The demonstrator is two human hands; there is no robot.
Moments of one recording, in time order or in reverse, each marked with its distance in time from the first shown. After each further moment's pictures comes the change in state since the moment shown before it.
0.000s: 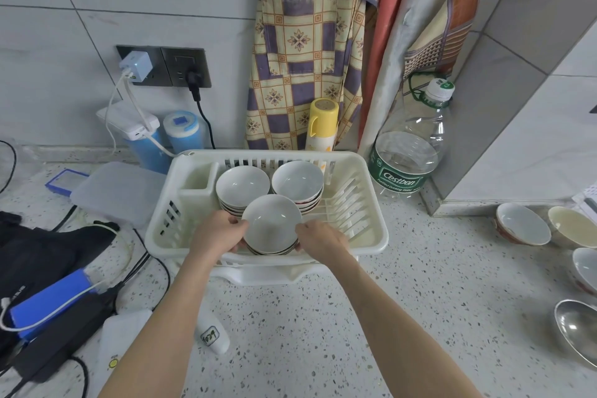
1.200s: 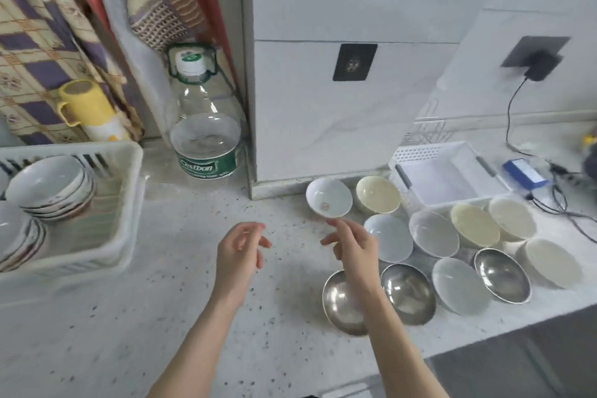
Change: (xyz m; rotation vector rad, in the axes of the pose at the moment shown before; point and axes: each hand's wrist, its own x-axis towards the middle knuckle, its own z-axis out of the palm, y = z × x) left_hand -0.178 0.275 0.357 -0.788 -0.107 0.169; right_hand -0.117 0.401 -0.217 1.089 0.541 0.025
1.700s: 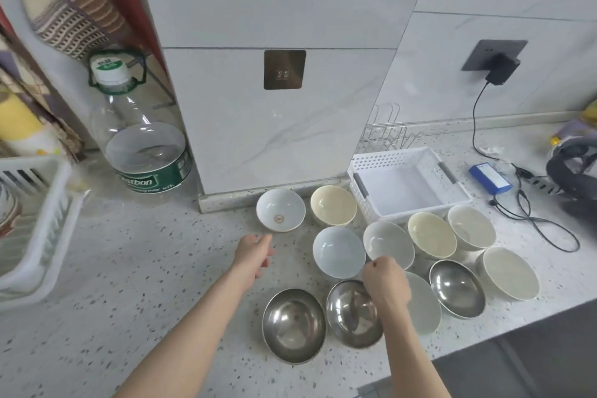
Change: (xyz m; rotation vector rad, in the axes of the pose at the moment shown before) left_hand 0.062 -0.043 0.138 0.272 -0.098 -0.448; right_hand 0.070 0.027 -0.149 -0.960 0.229 0.388
